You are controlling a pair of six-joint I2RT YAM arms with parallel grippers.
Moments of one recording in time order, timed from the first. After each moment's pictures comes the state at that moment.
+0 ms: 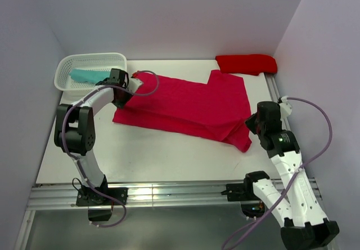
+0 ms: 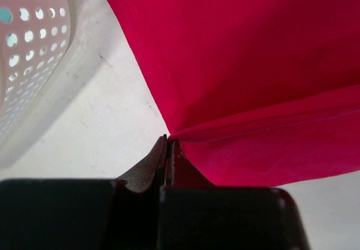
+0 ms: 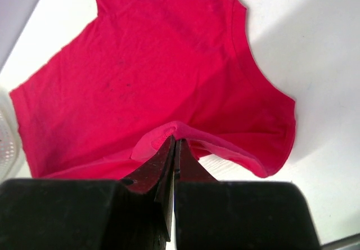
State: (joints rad) left arm -0.17 1.84 1.30 -0.53 -0.05 0.55; right arm 0.15 0.73 0.85 -0.81 0.31 0.89
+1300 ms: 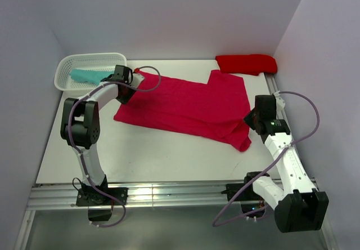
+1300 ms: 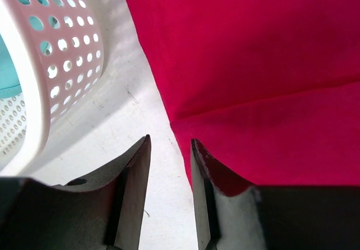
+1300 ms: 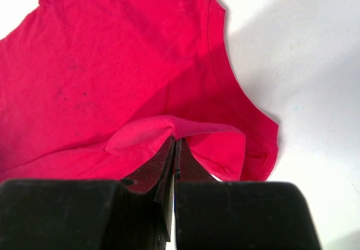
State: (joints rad) left arm -0.20 1.95 1.41 -0.47 -0.13 0.51; right arm 0.02 0.95 0.78 -0.64 0.21 0.75
